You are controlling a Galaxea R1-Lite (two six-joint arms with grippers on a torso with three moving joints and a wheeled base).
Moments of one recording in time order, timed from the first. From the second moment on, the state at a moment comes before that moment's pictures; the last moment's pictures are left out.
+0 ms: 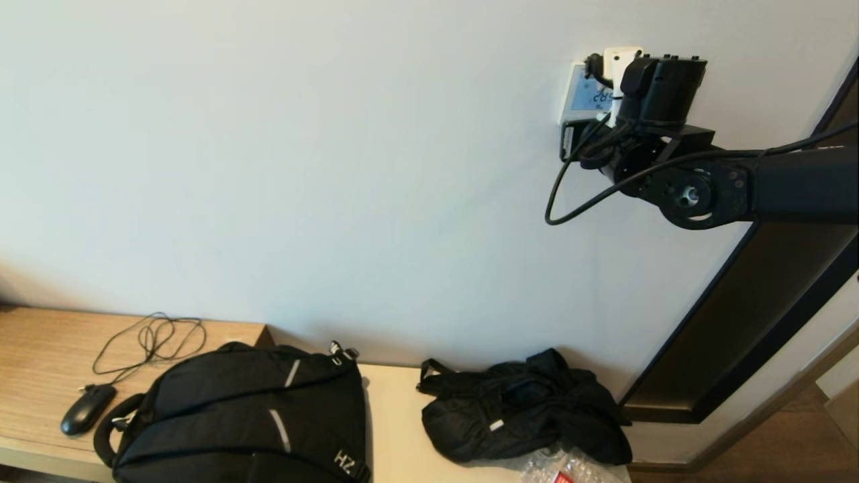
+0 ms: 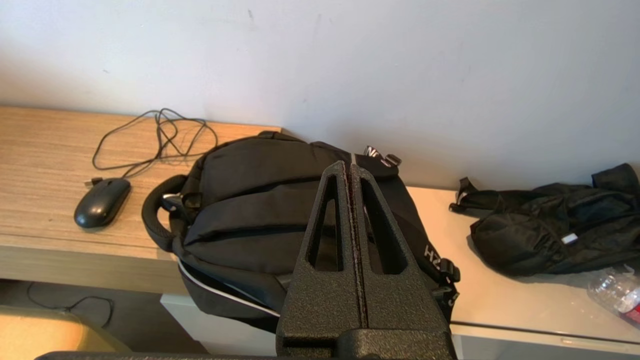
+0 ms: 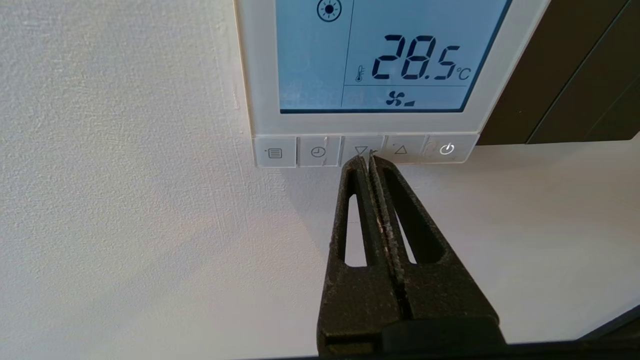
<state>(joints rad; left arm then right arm) 0.00 0.00 -0.02 0.04 0.00 -0.01 0.33 1.99 -1.66 -0.47 -0.51 -0.14</state>
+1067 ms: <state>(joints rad) 0.00 0.00 -0.02 0.04 0.00 -0.02 0.33 2.00 -1.68 -0.47 -0.51 -0.15</state>
